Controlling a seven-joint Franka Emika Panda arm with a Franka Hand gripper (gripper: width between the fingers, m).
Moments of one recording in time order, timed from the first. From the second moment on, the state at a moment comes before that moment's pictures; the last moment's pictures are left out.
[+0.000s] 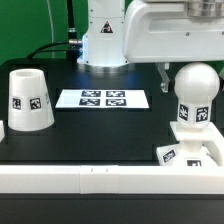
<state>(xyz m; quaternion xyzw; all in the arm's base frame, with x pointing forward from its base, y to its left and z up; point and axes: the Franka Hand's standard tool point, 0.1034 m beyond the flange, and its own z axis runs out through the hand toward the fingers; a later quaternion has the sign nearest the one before) 0.614 0.089 0.117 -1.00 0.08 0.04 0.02</state>
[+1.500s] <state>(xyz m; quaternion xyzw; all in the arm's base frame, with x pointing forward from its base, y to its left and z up) 0.614 0.100 0.117 -0.88 0.47 0.08 0.07</state>
